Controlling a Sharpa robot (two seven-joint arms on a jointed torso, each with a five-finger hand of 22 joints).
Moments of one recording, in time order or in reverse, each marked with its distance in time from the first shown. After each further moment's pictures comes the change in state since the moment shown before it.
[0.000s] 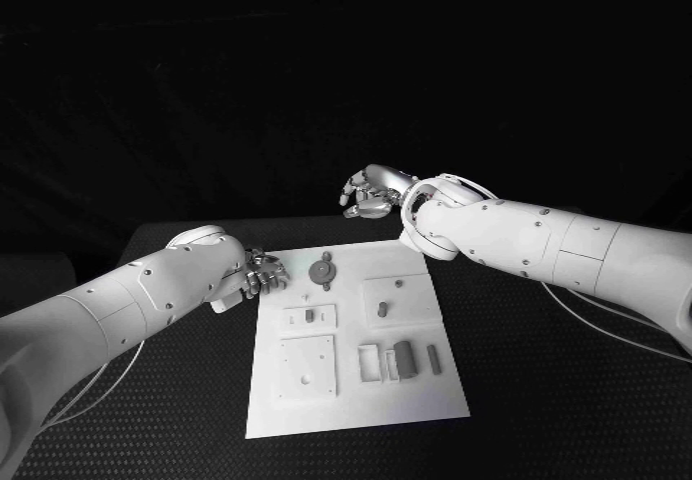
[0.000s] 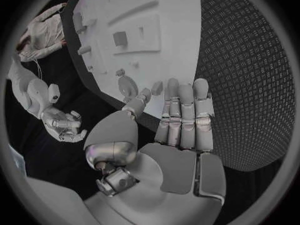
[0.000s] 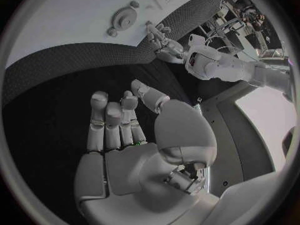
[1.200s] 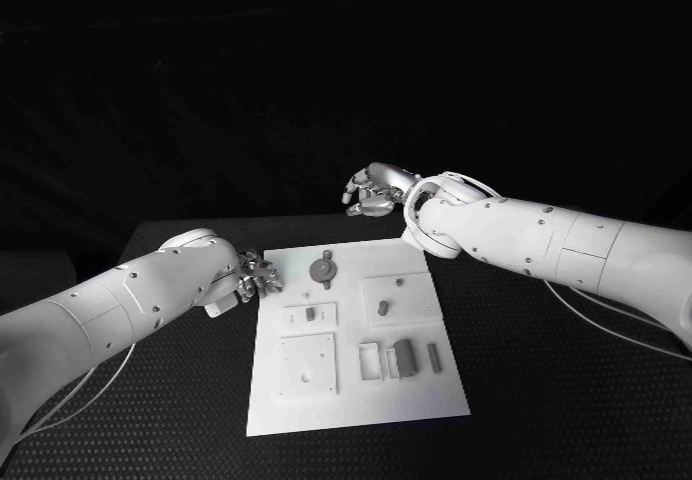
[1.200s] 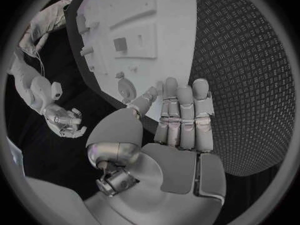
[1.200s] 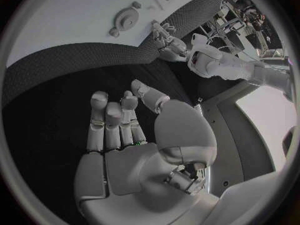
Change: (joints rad) left arm -0.006 -0.058 0.000 0.068 0.038 -0.009 -0.004; left_hand 0.138 0.055 0.044 -0.003 -0.008 0.093 -0.043 0.079 0.008 0.077 -0.031 0.016 0.011 0.057 -0.025 0.030 0.035 -0.001 0.049 -0.024 0.019 0.042; right arm 0.000 -0.009 0.000 -0.001 0.002 0.003 0.001; right_hand 0.000 0.000 -0.003 0.003 0.000 0.000 0.000 0.000 0.001 0.000 0.000 0.000 0.001 0.000 -0.004 0.000 0.001 0.000 0.000 0.000 0.000 0.000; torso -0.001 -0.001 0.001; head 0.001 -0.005
